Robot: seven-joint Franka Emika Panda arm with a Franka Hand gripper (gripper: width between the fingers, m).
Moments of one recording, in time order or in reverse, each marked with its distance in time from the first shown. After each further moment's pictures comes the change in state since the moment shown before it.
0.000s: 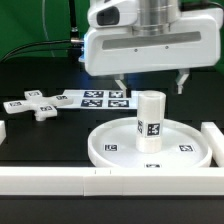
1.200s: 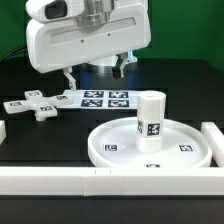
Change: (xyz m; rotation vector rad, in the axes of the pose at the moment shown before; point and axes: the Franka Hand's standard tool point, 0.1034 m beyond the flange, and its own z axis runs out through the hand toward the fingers) arm -0.035 0.079 -0.013 0.005 -0.017 -0.390
